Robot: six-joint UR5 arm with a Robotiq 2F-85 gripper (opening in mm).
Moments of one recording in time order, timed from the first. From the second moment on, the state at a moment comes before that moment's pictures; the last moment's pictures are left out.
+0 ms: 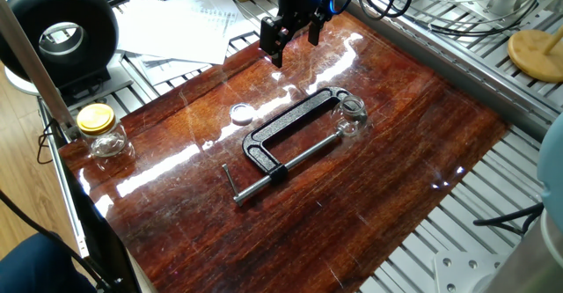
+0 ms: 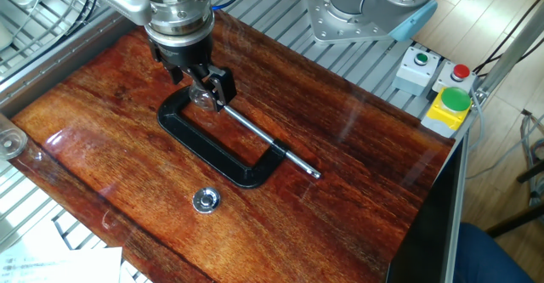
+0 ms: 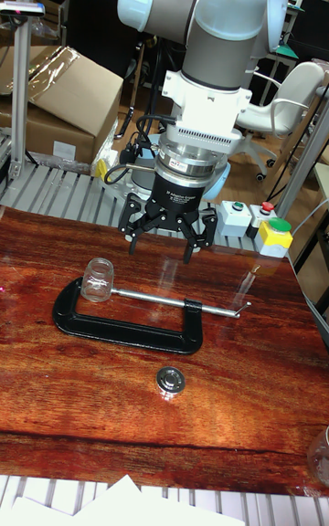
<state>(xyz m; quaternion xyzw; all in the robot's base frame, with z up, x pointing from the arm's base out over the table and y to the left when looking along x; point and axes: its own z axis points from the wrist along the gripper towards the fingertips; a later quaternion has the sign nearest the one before) 0.544 0.002 0.190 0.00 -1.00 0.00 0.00</state>
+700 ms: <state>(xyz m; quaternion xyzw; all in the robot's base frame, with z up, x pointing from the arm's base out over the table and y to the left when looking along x) 0.495 0.076 0.159 0.05 -1.00 -0.04 0.01</state>
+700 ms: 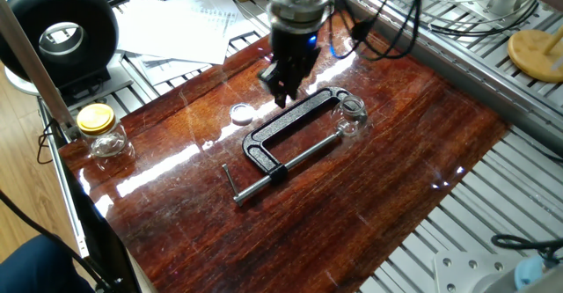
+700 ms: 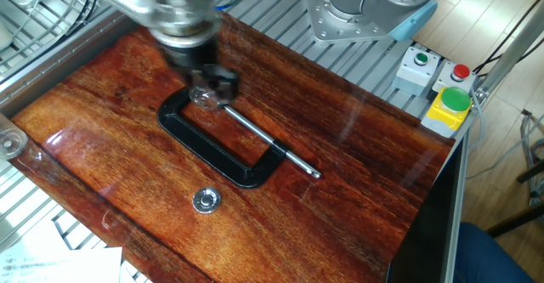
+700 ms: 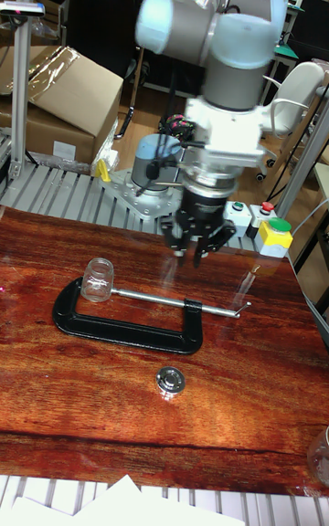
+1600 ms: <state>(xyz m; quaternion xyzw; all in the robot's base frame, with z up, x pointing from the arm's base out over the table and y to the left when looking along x) 0.538 0.049 0.153 0.17 -0.99 -0.01 0.00</state>
